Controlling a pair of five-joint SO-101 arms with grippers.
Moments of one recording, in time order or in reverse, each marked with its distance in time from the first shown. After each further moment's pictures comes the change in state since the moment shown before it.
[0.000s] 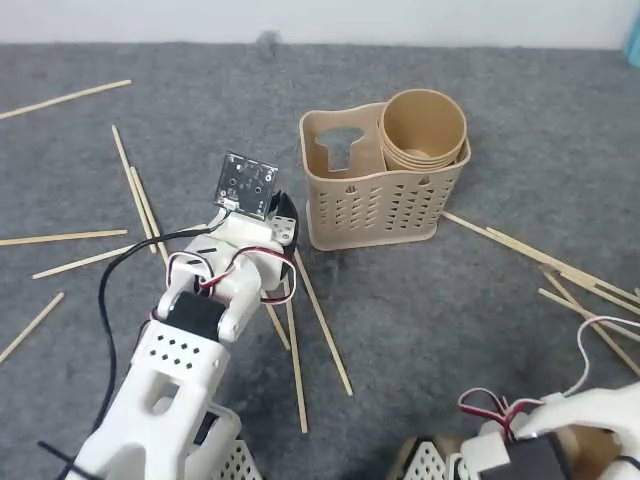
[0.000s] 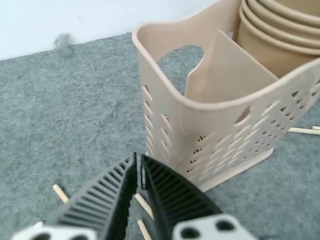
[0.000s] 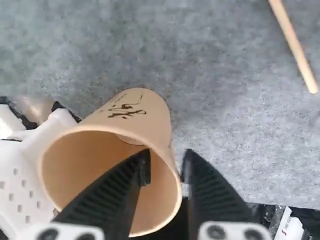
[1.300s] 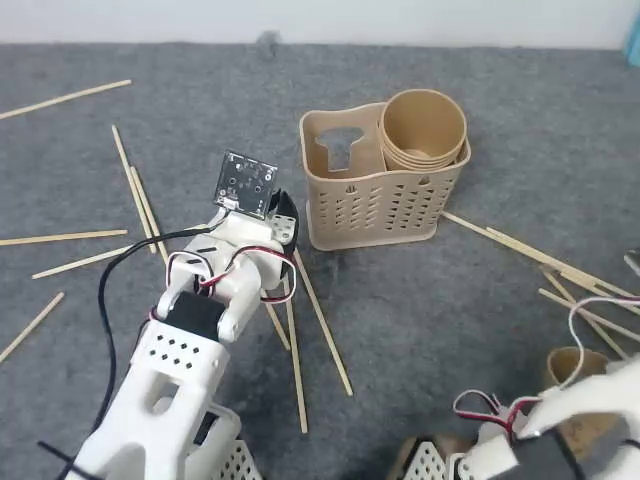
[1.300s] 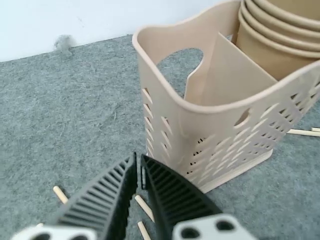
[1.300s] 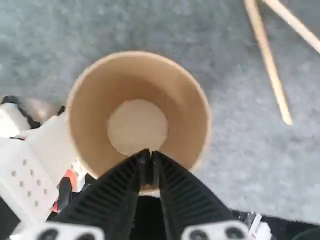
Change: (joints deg) left arm 0.0 0.0 -0.4 0.0 0.0; right arm -7.8 1.6 -9.2 5.8 -2.0
